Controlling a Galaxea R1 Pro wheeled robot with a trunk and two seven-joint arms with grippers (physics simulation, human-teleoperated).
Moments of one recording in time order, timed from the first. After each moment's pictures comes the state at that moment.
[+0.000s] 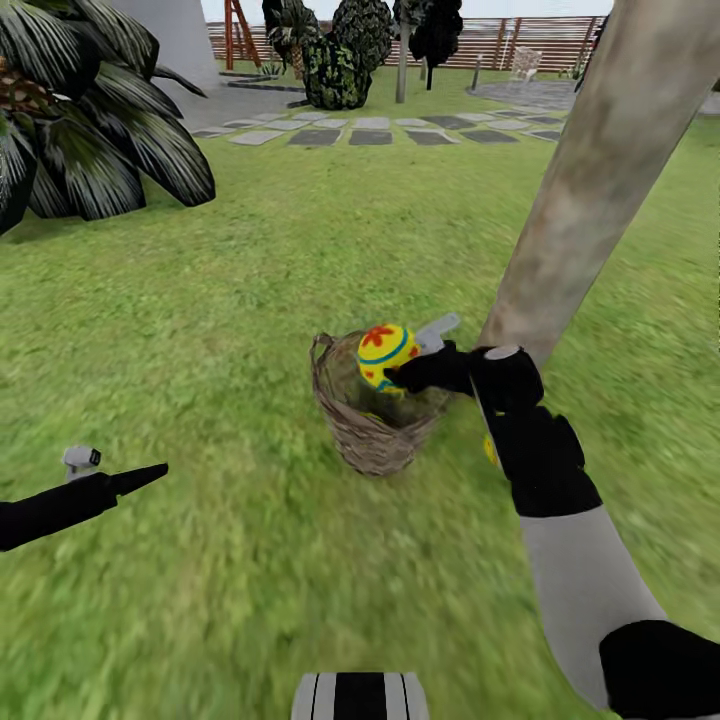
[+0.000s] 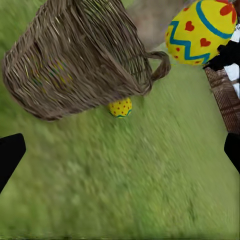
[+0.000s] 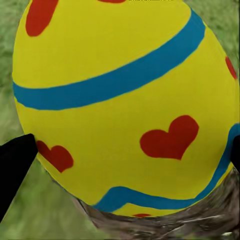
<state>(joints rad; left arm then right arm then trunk) -0.57 0.35 0.57 -1.16 -0.04 0.89 -1.55 -0.97 0.06 0.19 -1.45 0.39 0.92 0.63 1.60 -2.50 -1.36</state>
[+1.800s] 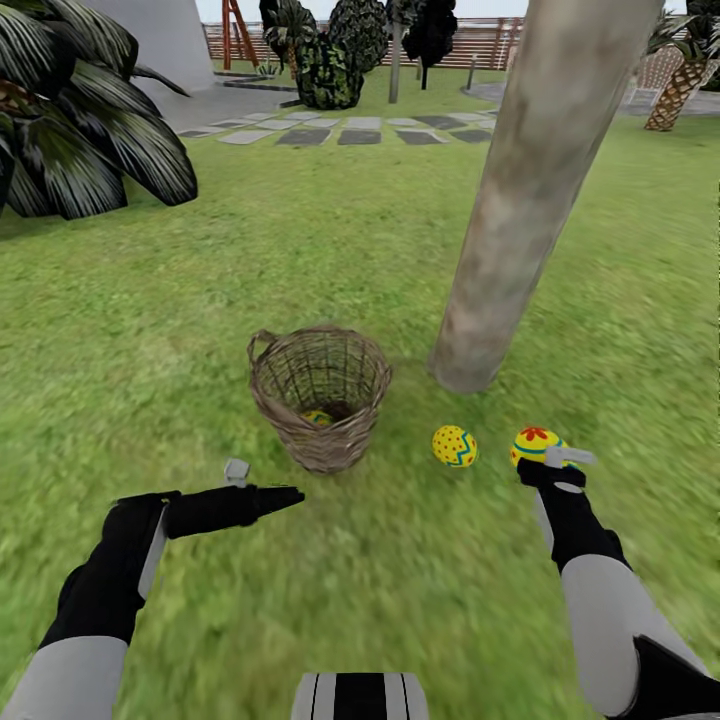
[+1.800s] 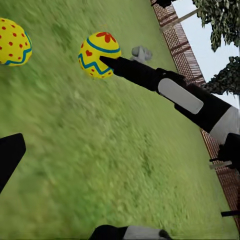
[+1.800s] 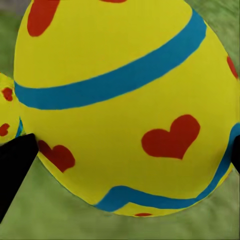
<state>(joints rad) -0.57 0.06 0.21 -1.21 -0.04 0.83 -1.44 -0.84 -0.03 -0.55 -0.64 0.42 0.16 -0.08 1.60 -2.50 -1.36</state>
